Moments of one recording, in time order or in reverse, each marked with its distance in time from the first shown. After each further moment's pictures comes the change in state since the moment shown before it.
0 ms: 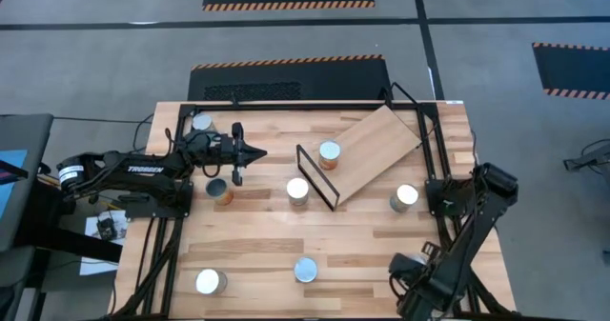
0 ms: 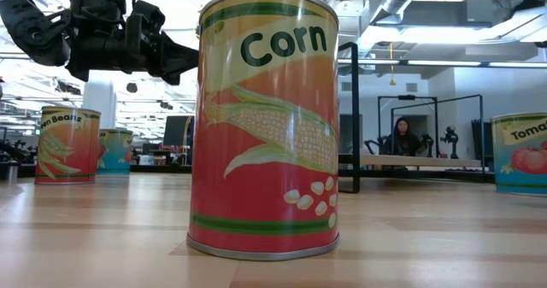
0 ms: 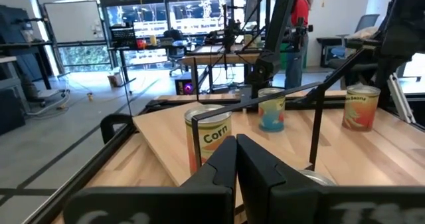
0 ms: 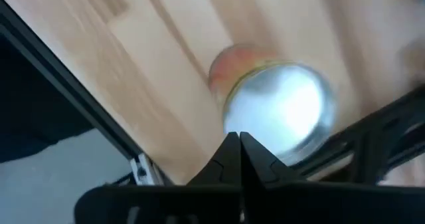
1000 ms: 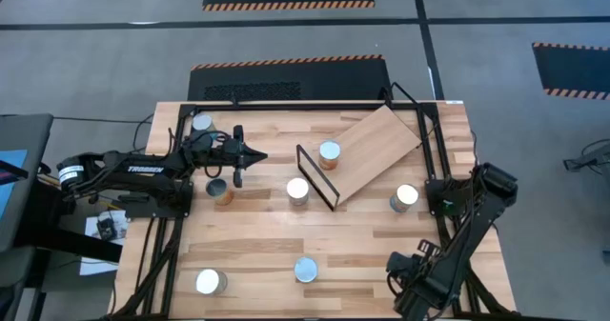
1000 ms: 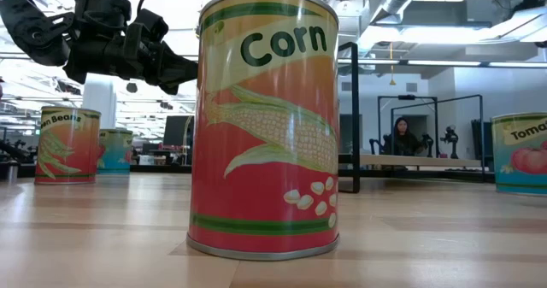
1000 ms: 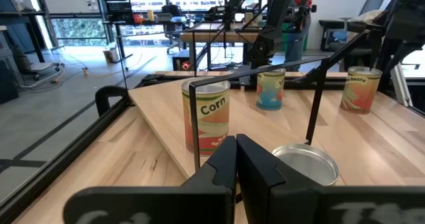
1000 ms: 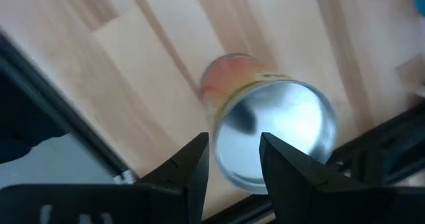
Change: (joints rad) left arm 0.000 0.000 0.000 -0.096 -0.002 -0.001; right arm -0.006 0.003 -0.069 0.052 0.019 -0.022
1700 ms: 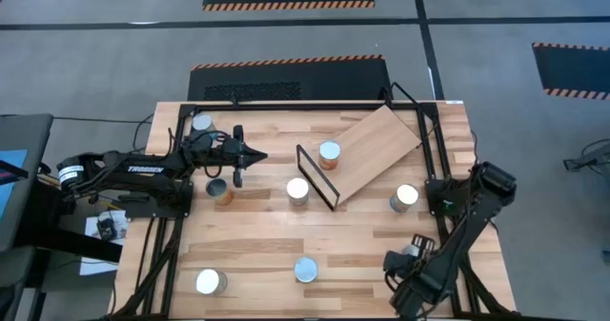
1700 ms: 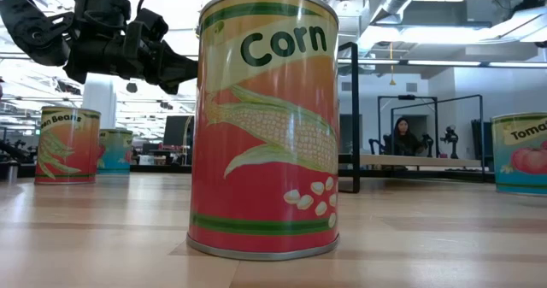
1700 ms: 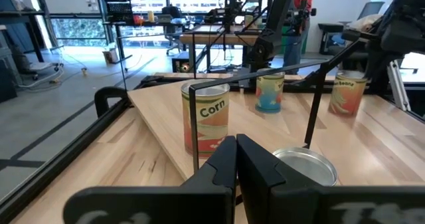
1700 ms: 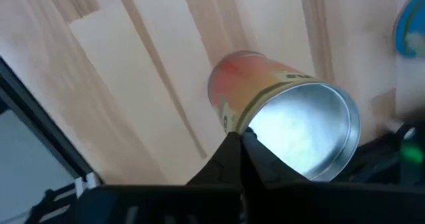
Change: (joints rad) left arm 0.000 0.000 0.000 0.009 0.001 -0.017; right arm -0.041 -0.003 -0.037 0.006 0.015 -0.184
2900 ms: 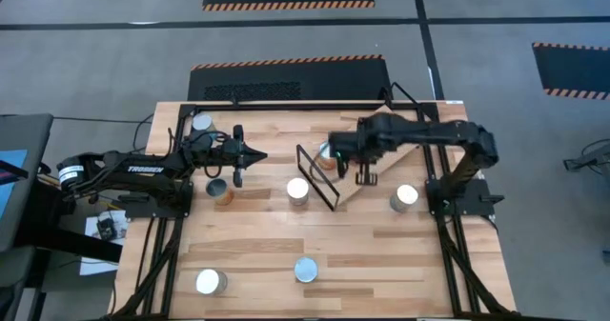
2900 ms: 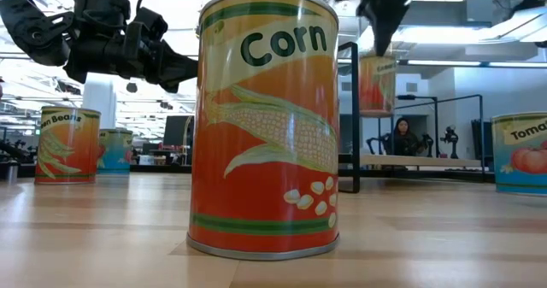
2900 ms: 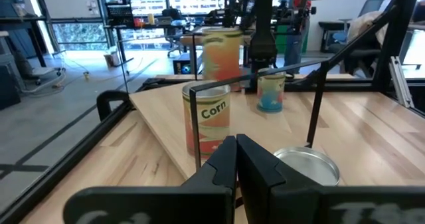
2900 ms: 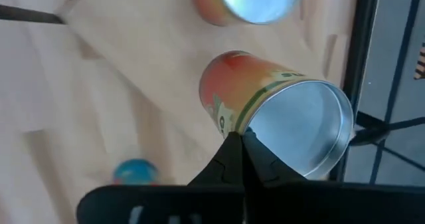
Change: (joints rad) left arm 0.000 0.000 0.000 0.001 -0.001 0.022; right arm -0.977 -0.091 0.323 -0.228 0.293 -1.290
